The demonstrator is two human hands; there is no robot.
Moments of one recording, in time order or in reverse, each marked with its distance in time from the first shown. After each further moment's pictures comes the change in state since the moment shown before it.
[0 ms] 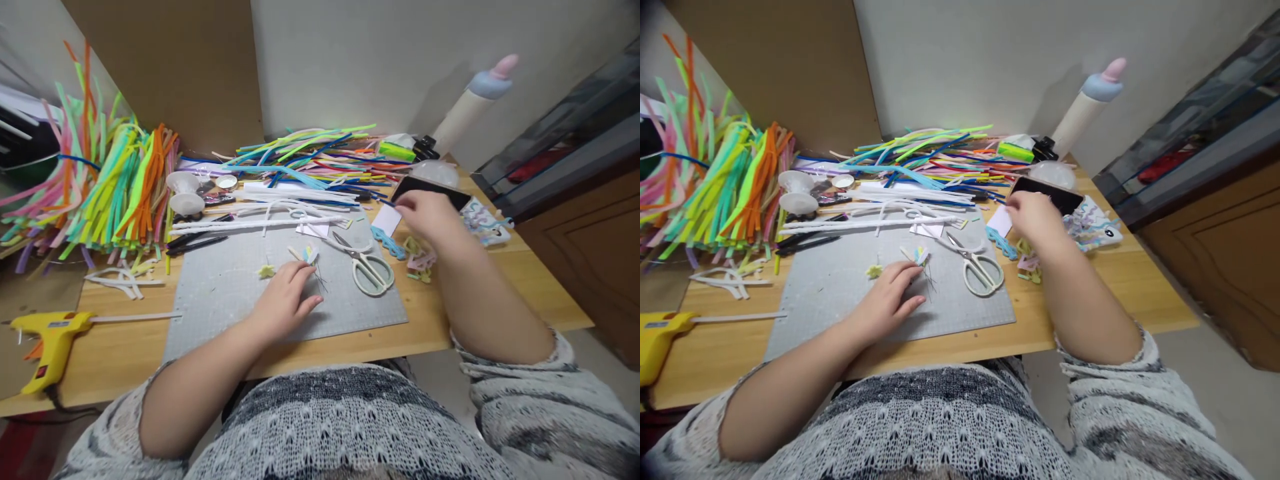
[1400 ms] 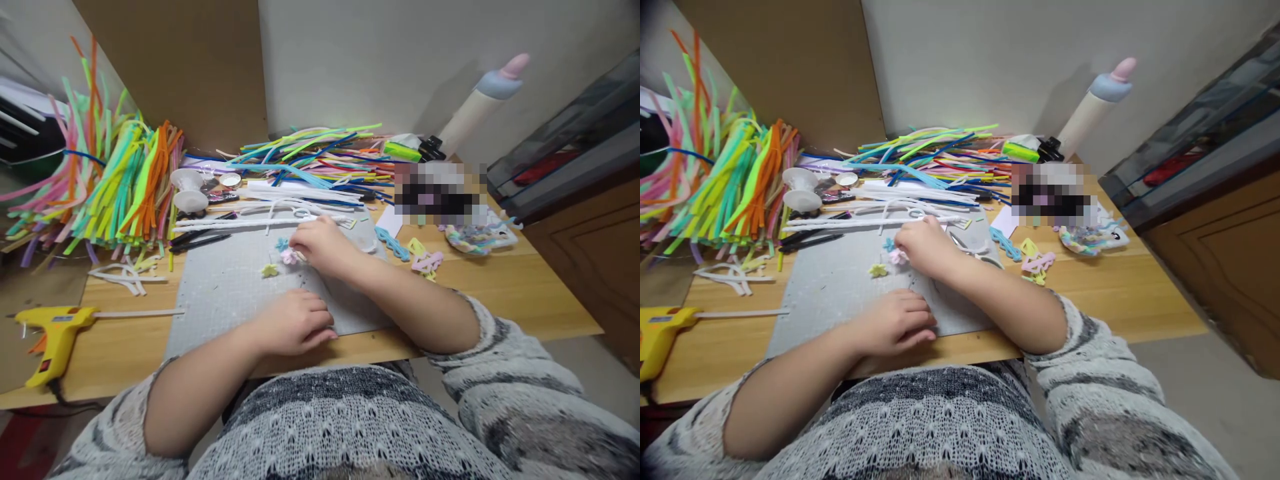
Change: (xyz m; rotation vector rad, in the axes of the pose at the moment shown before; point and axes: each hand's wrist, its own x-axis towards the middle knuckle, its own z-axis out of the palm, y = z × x) left_hand -0.004 0.011 -0.001 0.016 -0.242 0.450; right_hand -0.039 -0.151 0.046 0.232 -0.153 -0.808
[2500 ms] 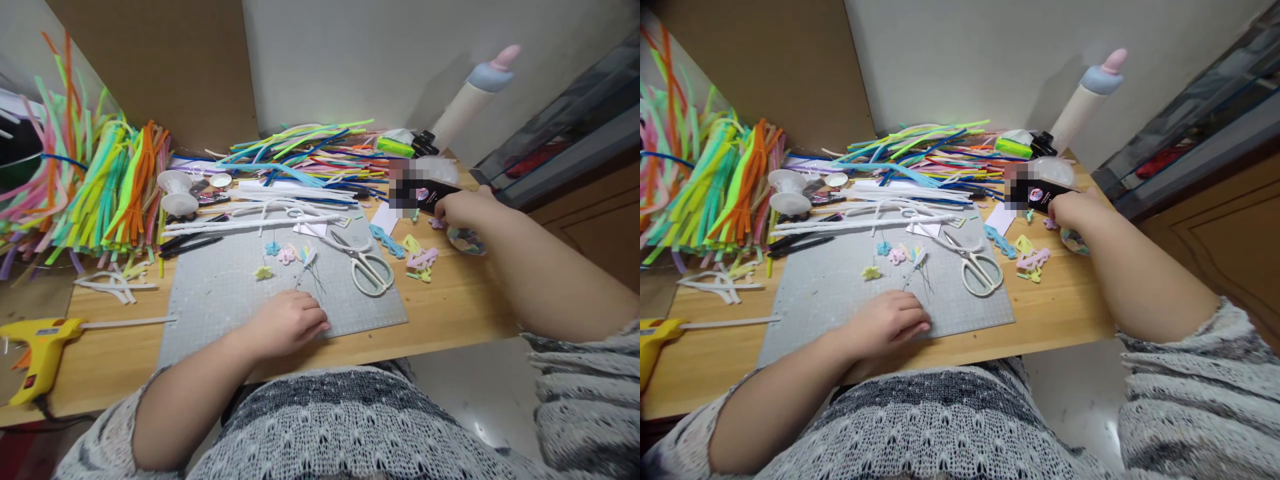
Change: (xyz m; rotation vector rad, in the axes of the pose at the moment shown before) left_hand 0.001 -0.002 -0.002 -0.006 -0.022 -0.085; right_hand -0.129 0.207 -0.113 -0.485 -0.238 0.861
